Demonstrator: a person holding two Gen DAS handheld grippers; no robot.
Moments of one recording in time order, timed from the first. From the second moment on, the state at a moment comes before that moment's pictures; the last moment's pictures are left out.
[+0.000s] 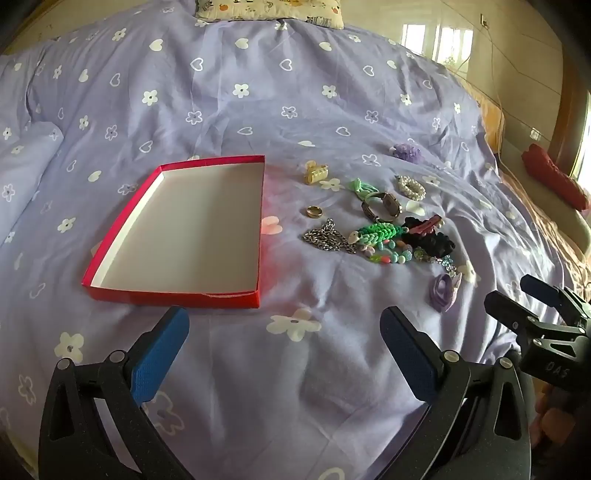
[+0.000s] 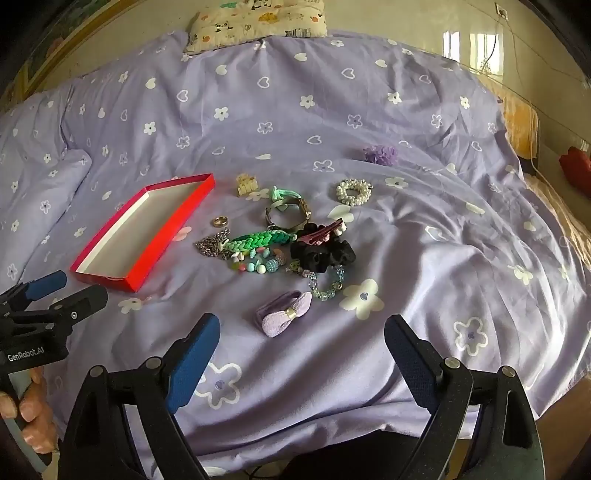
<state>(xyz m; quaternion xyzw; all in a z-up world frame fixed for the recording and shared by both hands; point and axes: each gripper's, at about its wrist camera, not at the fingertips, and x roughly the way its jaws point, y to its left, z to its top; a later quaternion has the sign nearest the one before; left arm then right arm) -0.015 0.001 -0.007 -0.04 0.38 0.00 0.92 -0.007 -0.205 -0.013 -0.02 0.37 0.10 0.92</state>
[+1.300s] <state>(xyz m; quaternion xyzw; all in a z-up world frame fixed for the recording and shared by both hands) 0.004 -0.011 -0.005 -0.03 0.39 -0.01 0.92 0.005 -0.221 -0.011 0.03 0.35 0.11 0.93</state>
